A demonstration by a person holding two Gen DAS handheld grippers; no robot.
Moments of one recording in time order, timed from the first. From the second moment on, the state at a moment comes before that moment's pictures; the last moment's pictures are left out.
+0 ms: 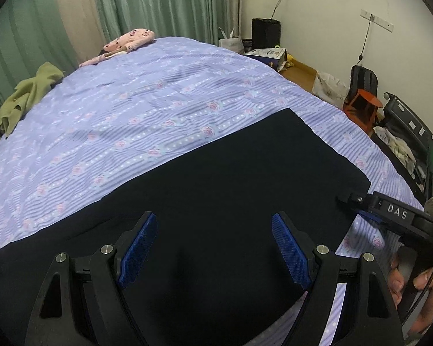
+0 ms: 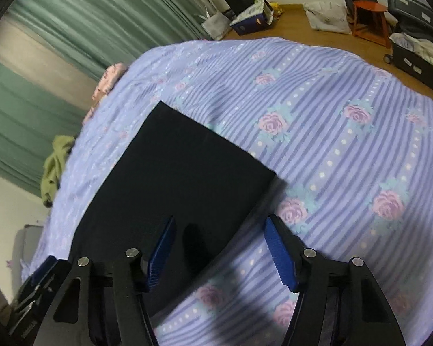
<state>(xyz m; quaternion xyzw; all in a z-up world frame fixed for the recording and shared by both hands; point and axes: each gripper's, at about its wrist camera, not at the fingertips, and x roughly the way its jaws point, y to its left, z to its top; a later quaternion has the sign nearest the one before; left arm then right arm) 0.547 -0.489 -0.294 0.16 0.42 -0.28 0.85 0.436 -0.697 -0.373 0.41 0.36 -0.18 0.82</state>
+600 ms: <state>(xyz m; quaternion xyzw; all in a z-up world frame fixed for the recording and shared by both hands) 0.554 -0.456 -0.278 0.13 0.43 -0.26 0.85 0.462 -0.698 -0.324 0.37 0.32 -0.17 0.85</state>
